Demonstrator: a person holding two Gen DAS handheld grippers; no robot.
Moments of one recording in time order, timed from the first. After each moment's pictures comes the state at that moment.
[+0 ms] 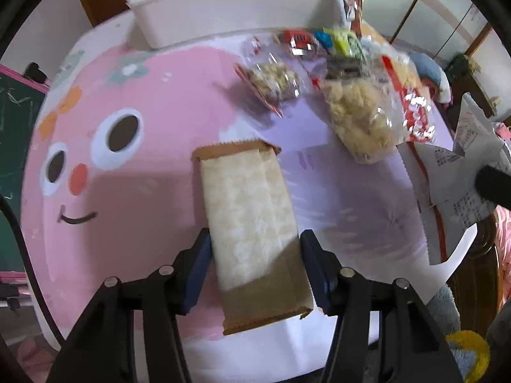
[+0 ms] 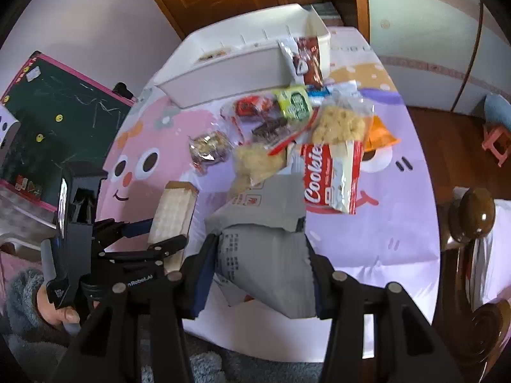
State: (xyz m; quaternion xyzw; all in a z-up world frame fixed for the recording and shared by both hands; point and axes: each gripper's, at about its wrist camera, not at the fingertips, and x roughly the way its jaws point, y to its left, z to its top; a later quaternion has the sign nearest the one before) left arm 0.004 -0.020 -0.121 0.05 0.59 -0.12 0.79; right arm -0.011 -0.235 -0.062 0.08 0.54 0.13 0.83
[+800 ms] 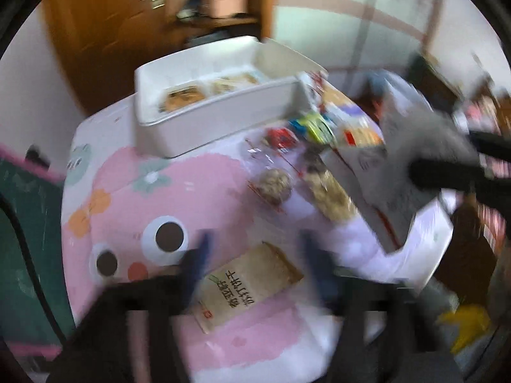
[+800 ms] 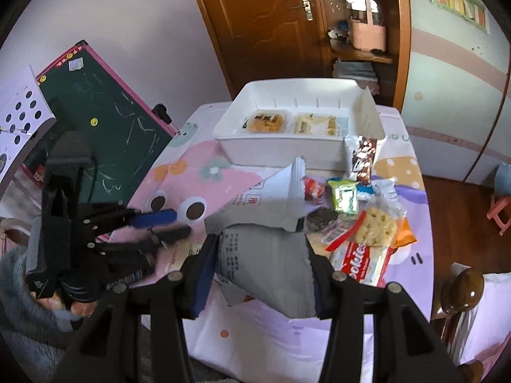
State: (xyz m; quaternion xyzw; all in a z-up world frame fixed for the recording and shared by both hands) left arm 0.023 0.002 -0.036 0.12 0.48 -0.22 0.84; right arm 0.013 -0.178 0.001 0.02 0.46 0.18 0.87
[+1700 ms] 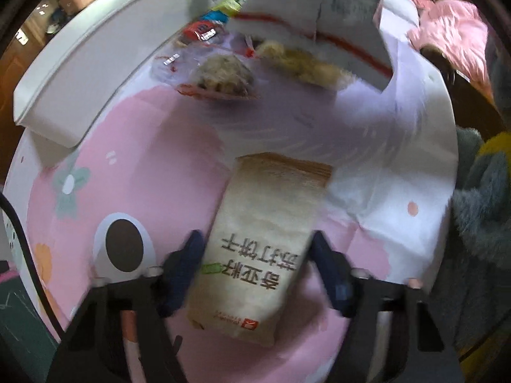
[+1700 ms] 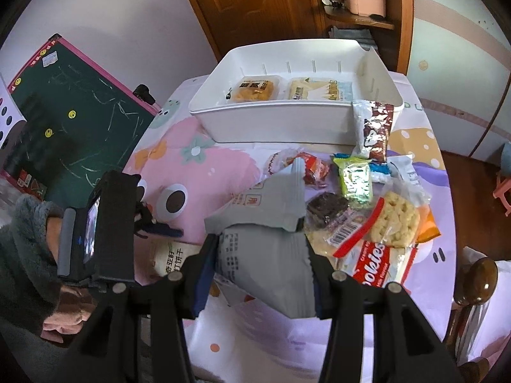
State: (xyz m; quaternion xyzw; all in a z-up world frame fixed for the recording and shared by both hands) left arm 0.048 0.004 -0.143 0.29 0.53 -0.39 0.70; right arm 0.066 -0.169 -0.046 0.04 0.52 0.17 0.84
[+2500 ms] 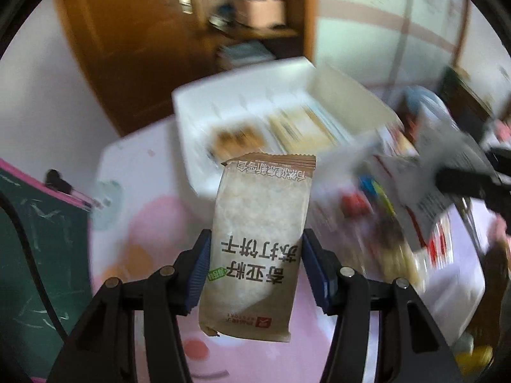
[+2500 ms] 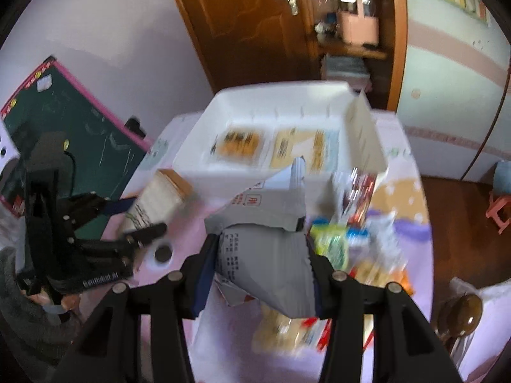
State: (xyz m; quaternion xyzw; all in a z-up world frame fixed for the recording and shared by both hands) left arm 0.145 0.016 -0.007 0.10 0.47 -0.12 0.87; right arm 0.132 -0.187 0.006 0.03 0.45 0.15 0.88
